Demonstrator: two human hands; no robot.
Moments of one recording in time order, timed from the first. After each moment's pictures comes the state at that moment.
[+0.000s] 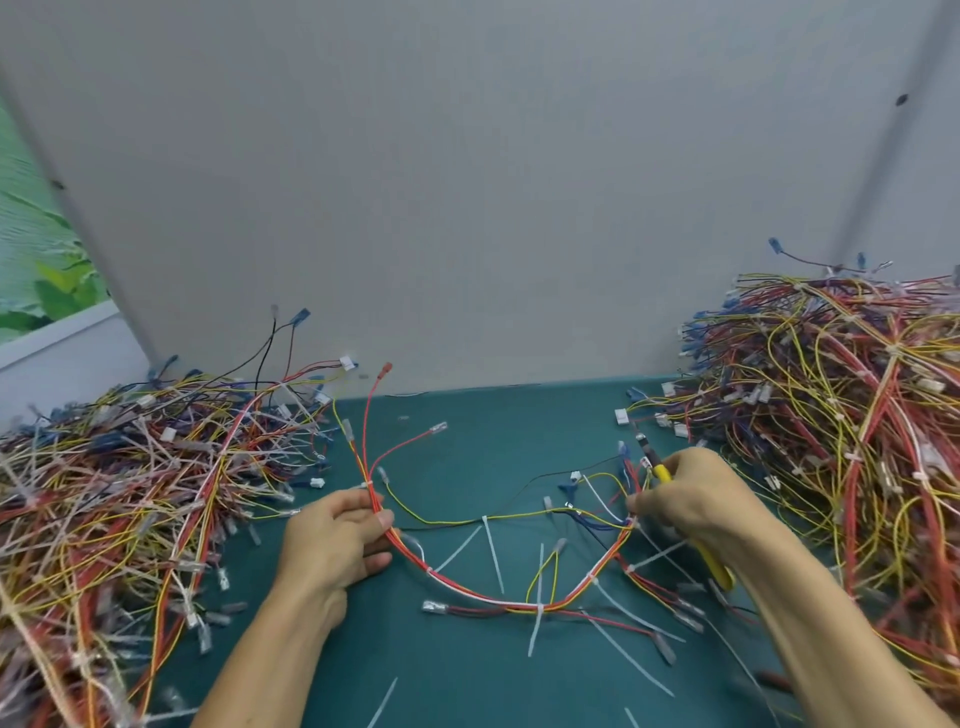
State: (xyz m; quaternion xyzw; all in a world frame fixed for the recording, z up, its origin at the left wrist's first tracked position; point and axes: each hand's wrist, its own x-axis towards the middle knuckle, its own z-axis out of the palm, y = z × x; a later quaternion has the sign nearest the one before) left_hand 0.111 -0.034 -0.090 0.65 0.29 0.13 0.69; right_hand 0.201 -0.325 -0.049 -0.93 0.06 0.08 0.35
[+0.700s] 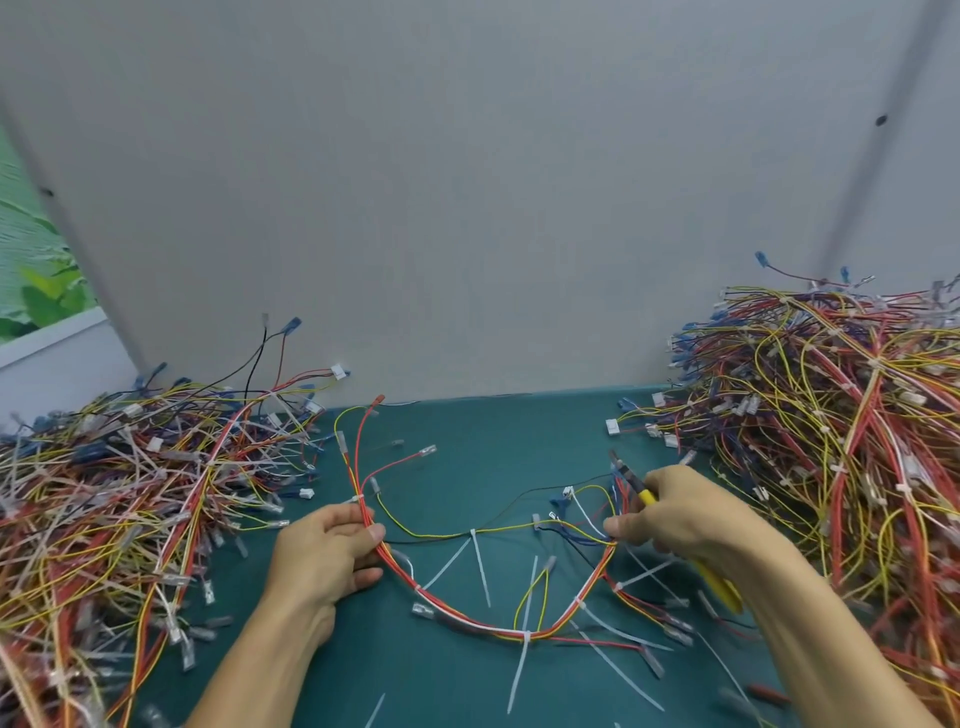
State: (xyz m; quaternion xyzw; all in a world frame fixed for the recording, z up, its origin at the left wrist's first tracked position) left_hand 0.114 -0.030 -0.097 0.66 0.28 0.13 0.69; right_hand 0.199 -0.330 -0.047 -0.93 -0.01 0.15 0.34
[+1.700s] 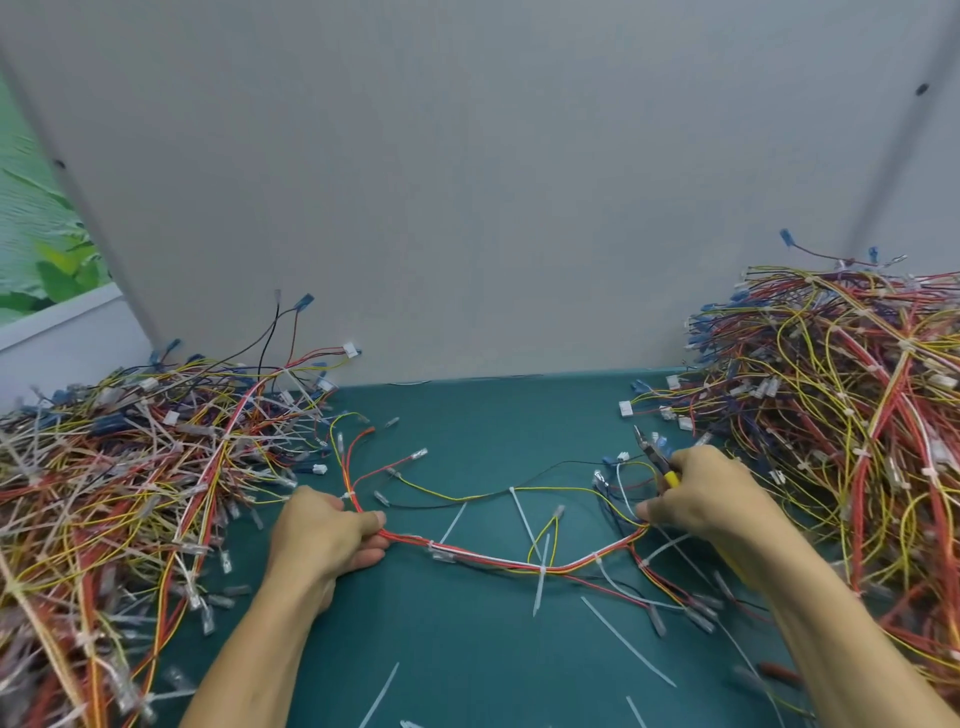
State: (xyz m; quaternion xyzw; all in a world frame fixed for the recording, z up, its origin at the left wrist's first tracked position) left_hand 0.113 -0.020 -0.090 0.68 0.37 0.12 0.62; right_hand 0.202 -0.331 -0.057 -0.97 0.04 0.09 0.24
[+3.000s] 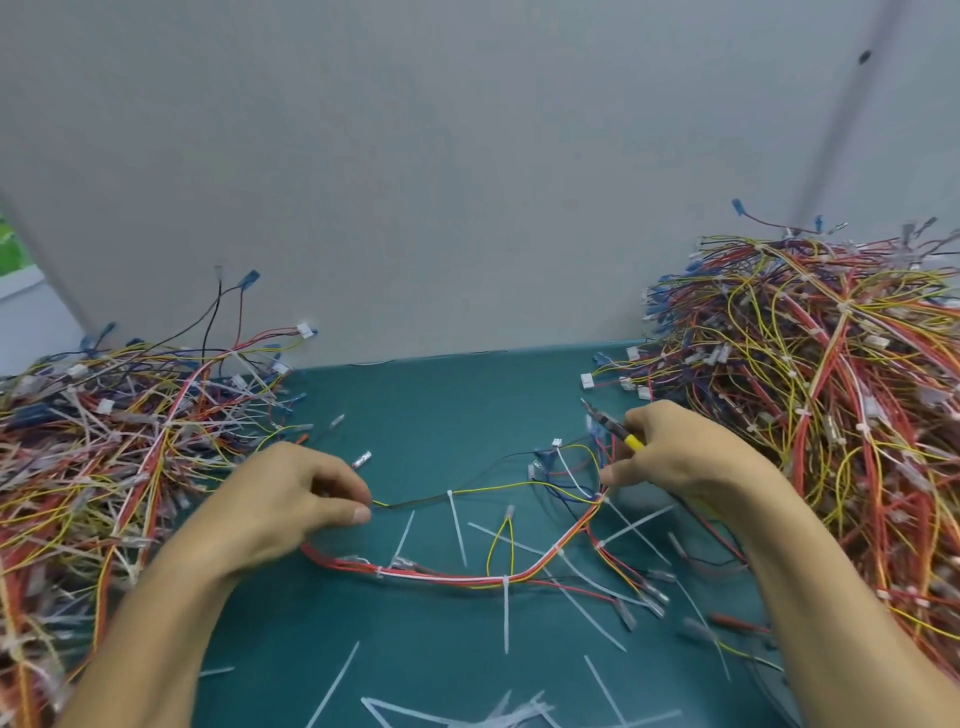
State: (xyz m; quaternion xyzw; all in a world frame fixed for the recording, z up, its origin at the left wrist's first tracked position) left_hand 0.090 -0.026 -0.029 0.95 0.06 -0.01 0.29; right_hand 0.197 -0.344 -0.034 -0.96 -0.08 0.11 0.25
